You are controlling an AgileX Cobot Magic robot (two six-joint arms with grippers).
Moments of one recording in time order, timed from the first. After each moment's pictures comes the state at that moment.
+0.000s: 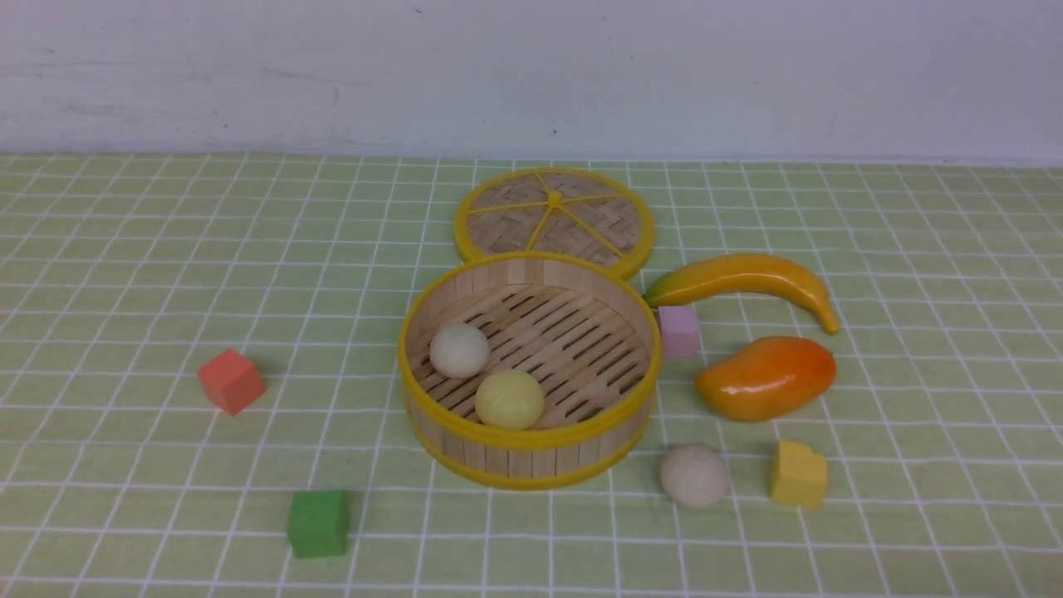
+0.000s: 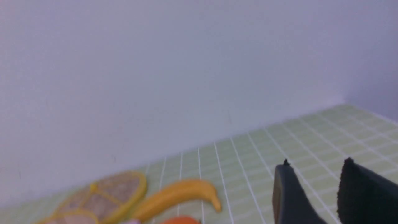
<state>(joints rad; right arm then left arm) -0.10 -0.01 0.03 0.39 -0.14 -0.07 -0.01 -0.01 0.03 0.04 0.39 -0.39</state>
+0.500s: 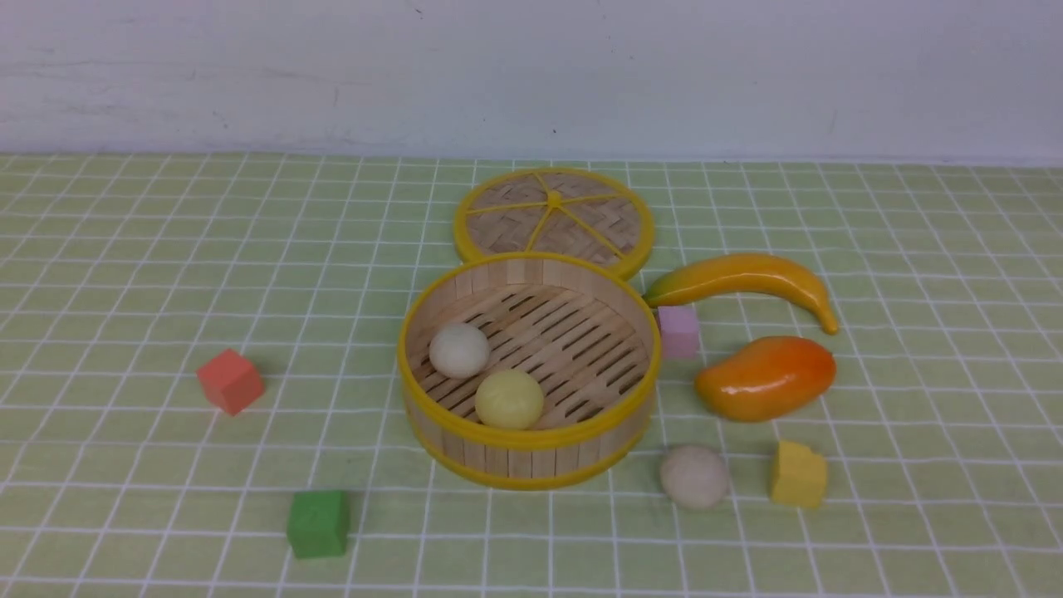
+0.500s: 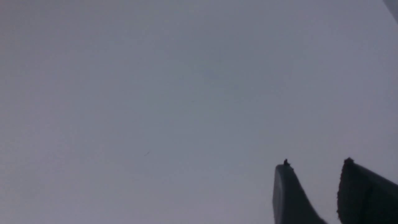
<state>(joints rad) -0.10 0.09 -0.47 0.36 0.01 0.09 -0.01 -0.01 0.03 0.03 0.39 -0.39</state>
